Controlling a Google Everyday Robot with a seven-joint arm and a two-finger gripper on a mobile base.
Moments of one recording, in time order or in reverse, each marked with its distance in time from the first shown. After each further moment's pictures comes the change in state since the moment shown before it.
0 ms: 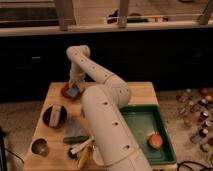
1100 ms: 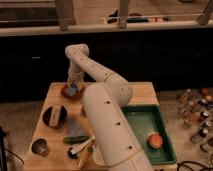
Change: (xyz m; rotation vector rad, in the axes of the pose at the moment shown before) arm -0.003 -0.010 -0.011 0.029 0.029 -0.016
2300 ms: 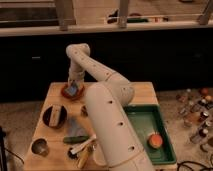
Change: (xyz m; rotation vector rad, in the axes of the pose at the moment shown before) arm -0.001 0.001 -0.004 0.018 -0.003 -0.006
